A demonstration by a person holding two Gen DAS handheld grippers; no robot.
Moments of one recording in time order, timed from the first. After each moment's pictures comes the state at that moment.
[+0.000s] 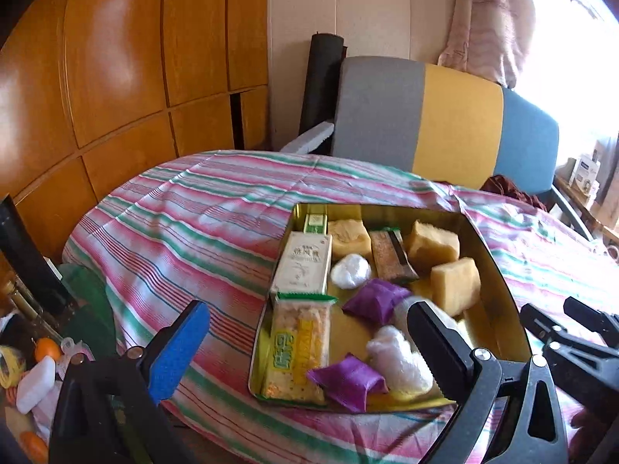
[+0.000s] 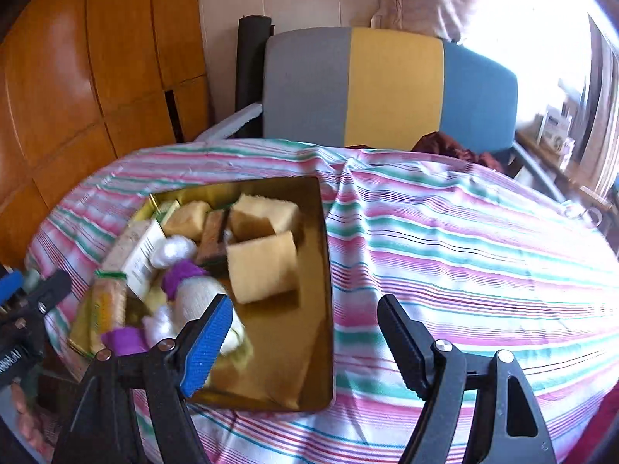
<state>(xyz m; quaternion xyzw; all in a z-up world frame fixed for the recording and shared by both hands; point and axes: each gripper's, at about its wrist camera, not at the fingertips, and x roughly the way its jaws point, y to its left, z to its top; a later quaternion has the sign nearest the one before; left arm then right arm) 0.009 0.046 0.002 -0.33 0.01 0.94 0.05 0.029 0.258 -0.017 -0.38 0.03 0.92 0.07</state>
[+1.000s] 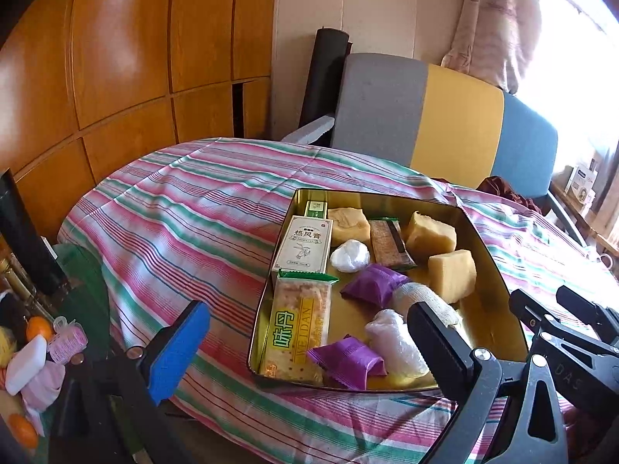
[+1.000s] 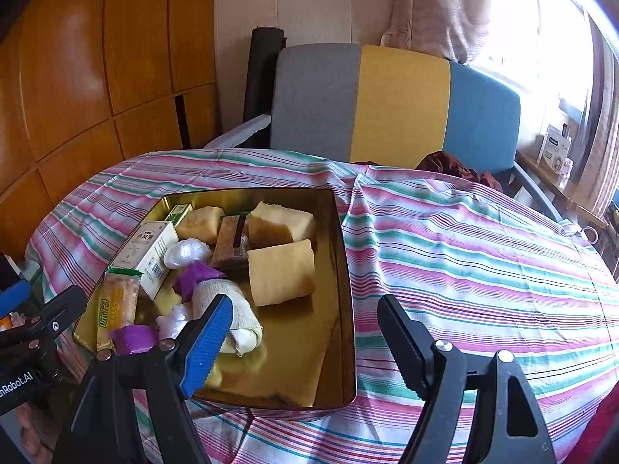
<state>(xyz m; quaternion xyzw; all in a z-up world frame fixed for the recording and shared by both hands) 0.017 0.036 -0.006 -0.34 -0.02 0.94 0.05 0.035 0.239 -0.010 -0.35 0.02 0.93 0.07</state>
